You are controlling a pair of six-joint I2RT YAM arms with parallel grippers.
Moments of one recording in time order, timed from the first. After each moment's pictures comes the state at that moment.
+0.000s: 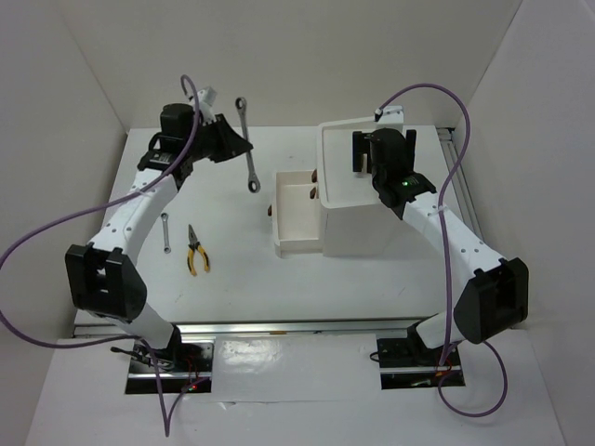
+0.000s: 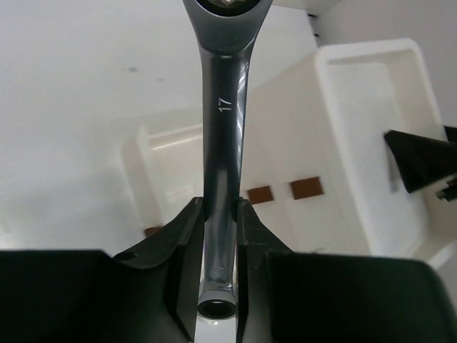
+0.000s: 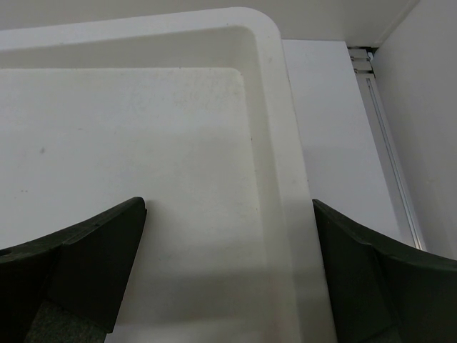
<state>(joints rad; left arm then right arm) -0.14 1.57 1.47 -0.30 0.42 -0.50 0.39 1.43 1.24 -0.20 0.51 0.07</state>
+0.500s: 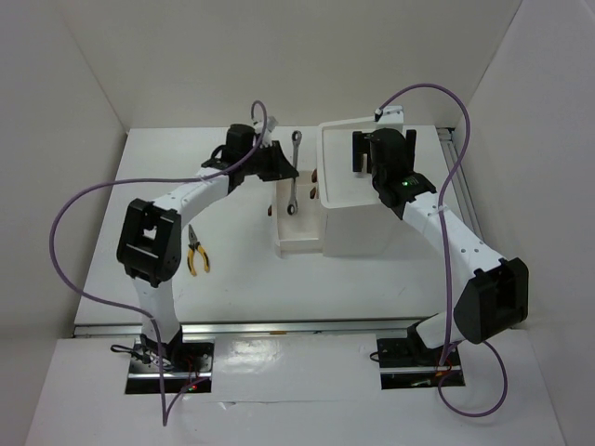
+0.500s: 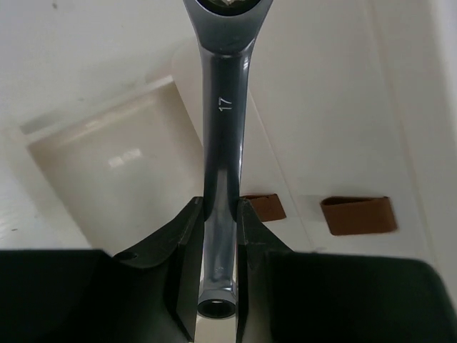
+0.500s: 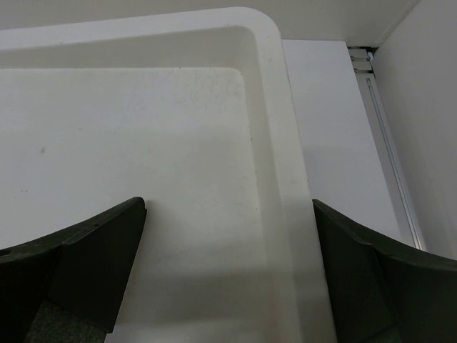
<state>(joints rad) -0.35 1.90 1.50 -0.08 0.49 -0.50 0.39 1.43 1.24 -0.20 0.51 0.07</state>
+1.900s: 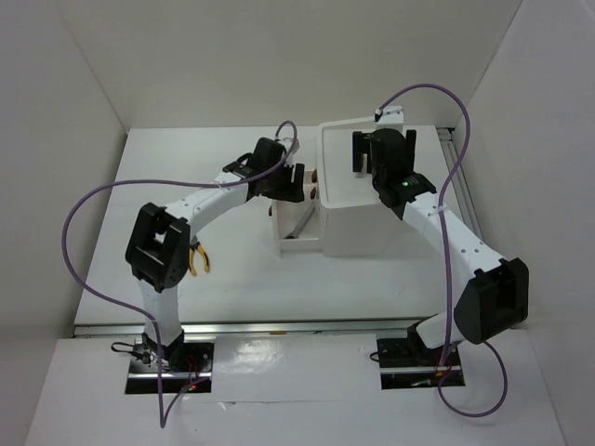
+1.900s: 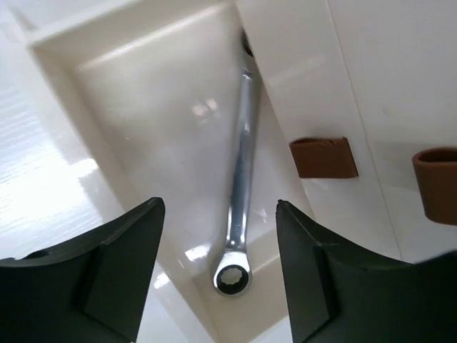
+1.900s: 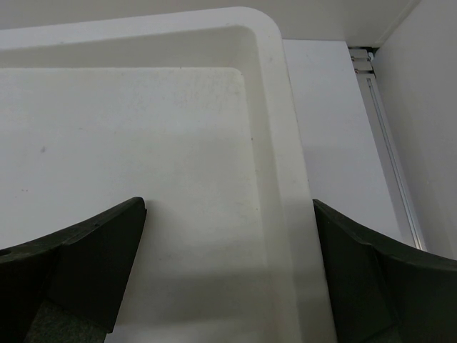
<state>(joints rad) -0.52 1.93 1.56 -0.41 0.14 -0.30 0.39 1.43 1.24 -0.20 0.51 0.07</state>
